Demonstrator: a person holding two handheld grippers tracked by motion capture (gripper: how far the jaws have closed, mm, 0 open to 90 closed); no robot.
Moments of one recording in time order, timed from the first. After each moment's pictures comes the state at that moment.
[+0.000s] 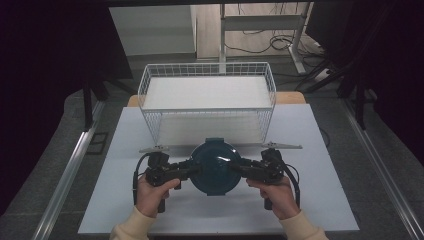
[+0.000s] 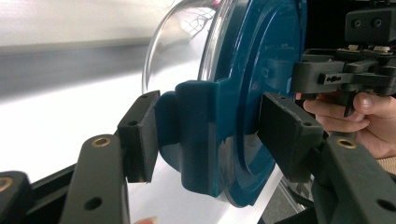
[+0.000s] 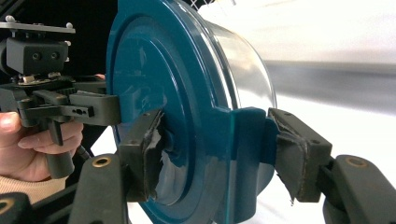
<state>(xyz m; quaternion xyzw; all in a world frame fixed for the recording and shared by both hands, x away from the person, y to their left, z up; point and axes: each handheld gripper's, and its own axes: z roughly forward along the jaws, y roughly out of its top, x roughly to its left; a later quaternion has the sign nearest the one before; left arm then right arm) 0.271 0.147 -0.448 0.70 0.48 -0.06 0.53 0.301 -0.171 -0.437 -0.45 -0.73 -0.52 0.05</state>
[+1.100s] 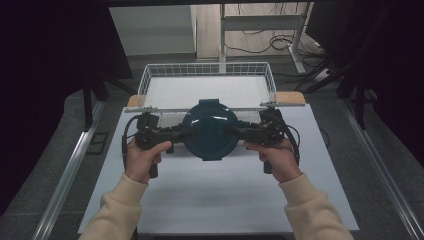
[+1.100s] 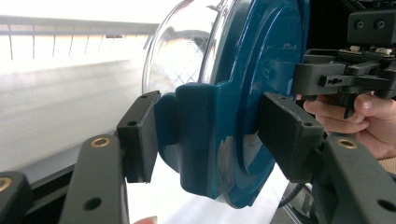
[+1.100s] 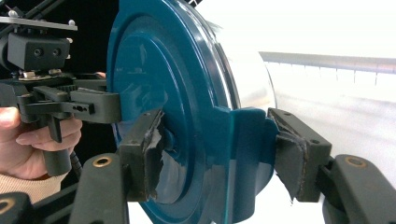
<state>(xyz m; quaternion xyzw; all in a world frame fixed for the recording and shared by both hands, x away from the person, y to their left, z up) 0.318 0.165 -0.359 0.69 0.46 -0.02 0.56 0.345 -0.152 -0.342 -0.41 -0.74 -0.54 0.01</state>
